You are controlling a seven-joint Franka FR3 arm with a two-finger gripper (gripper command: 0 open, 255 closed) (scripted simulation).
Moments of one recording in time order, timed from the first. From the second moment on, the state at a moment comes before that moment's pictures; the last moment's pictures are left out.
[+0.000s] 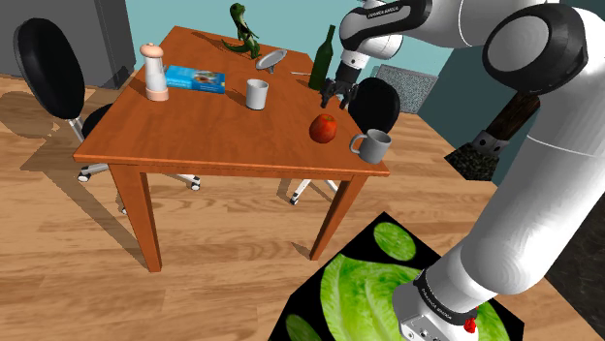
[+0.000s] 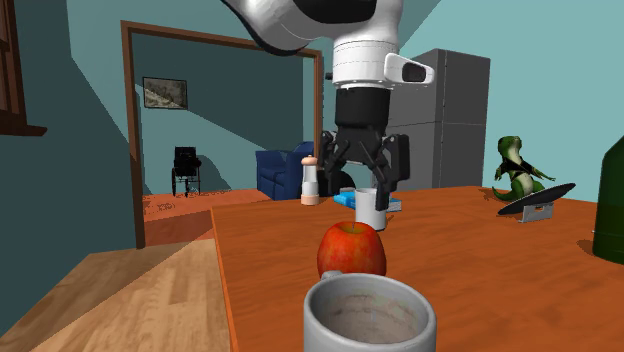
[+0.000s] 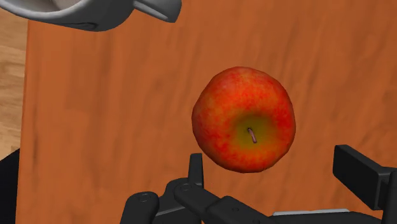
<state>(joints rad) -0.18 0.28 -0.20 -1.74 0.16 2.02 -0.20</state>
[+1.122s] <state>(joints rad) -0.18 0.30 -0.20 -1.77 0.17 2.08 -0.21</state>
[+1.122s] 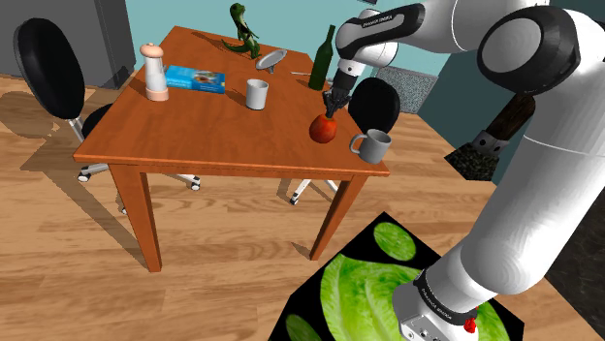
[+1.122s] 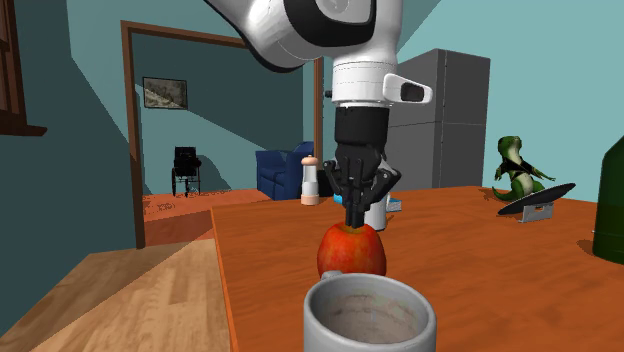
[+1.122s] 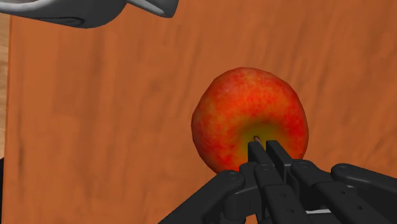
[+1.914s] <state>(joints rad) -0.18 0.27 -0.20 -1.72 0.16 2.00 -0.19</state>
